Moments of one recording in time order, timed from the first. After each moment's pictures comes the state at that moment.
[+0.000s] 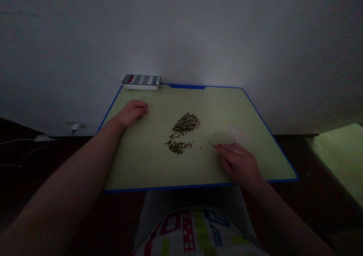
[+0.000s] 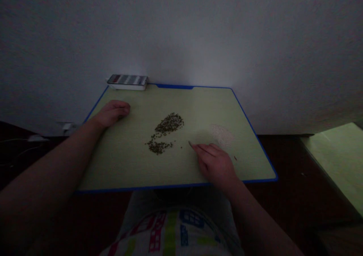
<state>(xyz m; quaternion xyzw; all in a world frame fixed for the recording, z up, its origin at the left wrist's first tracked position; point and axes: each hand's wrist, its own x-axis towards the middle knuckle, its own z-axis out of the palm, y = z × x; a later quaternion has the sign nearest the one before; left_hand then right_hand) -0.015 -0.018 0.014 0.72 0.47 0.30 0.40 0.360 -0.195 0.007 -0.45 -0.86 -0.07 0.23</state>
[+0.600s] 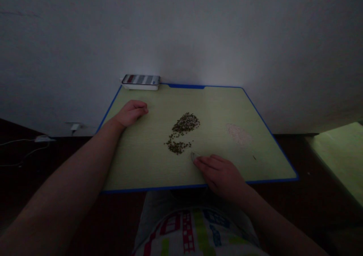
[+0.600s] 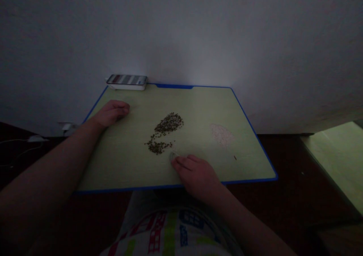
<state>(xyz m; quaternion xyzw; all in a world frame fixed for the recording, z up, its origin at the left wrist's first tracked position) -0.015 -0.018 0.014 0.73 0.47 0.30 0.41 0.316 -0.216 0.009 -0.37 -0.92 -0.01 0.16</state>
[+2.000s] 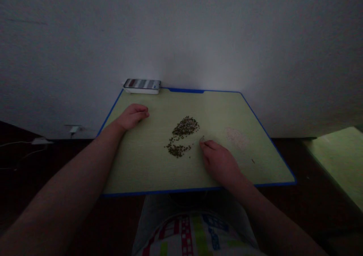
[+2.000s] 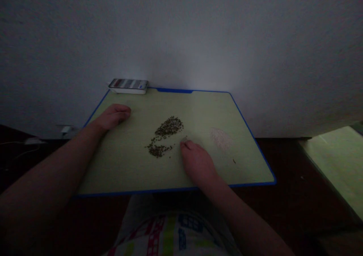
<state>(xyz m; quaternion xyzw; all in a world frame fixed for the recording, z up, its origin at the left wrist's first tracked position) -0.013 -0.021 0.017 0.73 0.47 0.30 0.41 0.301 -0.177 0.018 -0.57 -0.82 0.03 0.05</state>
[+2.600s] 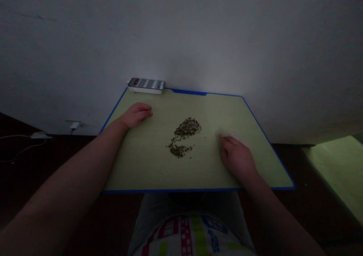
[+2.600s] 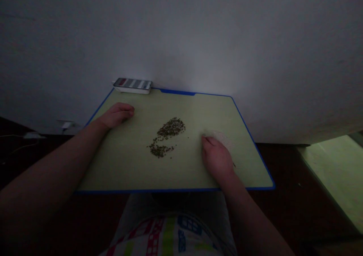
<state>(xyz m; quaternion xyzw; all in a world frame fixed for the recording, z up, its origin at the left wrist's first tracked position) -0.012 -0.021 0.016 0.72 0.46 0.31 0.42 0.358 -0.163 0.011 -0.60 -0.79 -0.07 0.12</state>
